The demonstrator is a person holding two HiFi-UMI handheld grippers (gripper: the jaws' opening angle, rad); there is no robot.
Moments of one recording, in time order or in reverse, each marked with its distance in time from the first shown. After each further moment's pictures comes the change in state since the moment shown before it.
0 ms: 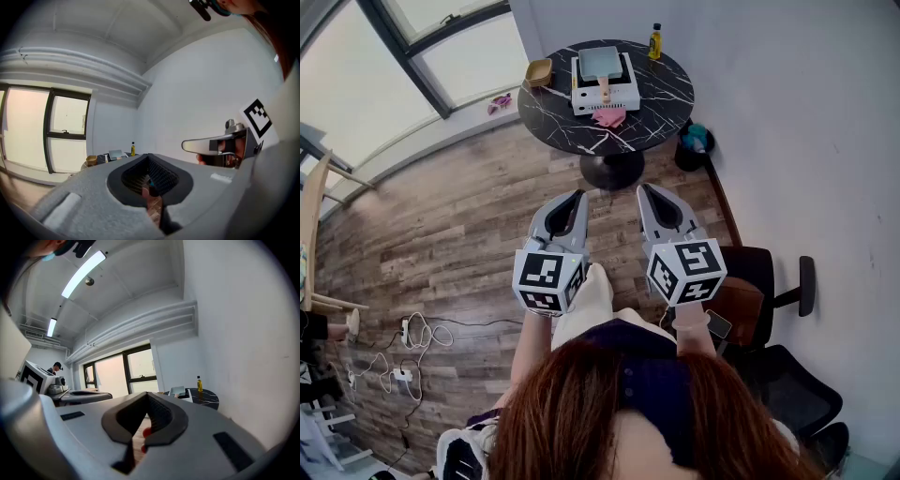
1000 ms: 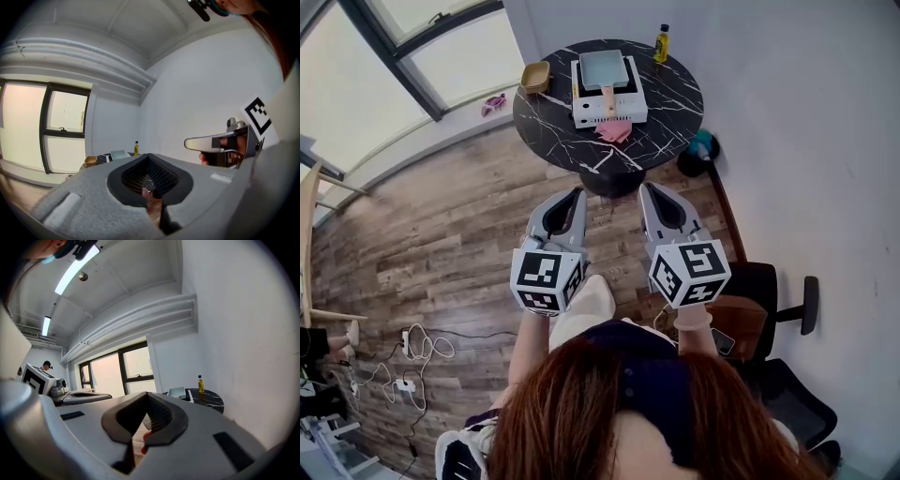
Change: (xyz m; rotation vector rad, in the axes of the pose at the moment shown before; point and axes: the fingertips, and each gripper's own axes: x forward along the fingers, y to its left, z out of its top) left arm 0.085 0.077 -0.003 -0.025 0.020 -0.015; right arm 0.104 -0.033 0.009 0.011 0.020 -0.024
